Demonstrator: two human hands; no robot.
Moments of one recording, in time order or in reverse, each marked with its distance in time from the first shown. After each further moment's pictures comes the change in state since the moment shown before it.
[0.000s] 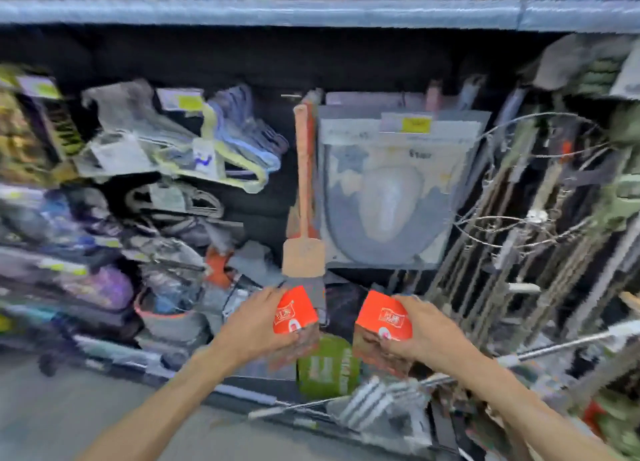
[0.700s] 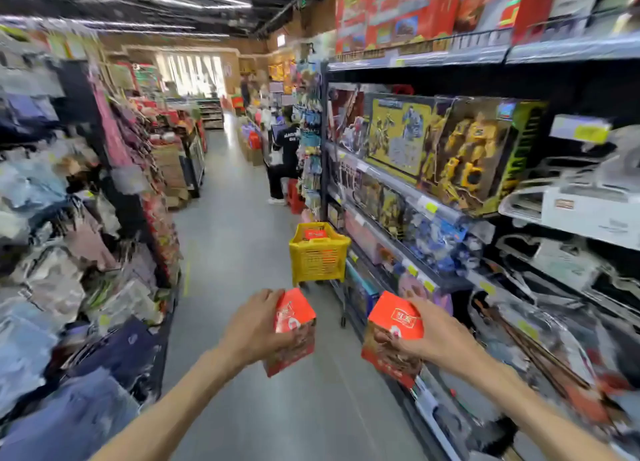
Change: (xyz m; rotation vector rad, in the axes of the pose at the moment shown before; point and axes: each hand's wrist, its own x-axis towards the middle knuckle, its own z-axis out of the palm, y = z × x) left_hand -0.445 -0.459 -0.251 0.215 0.364 -1.005; right_hand 0.162 -0.698 0.206 0.186 -0.331 -0.883
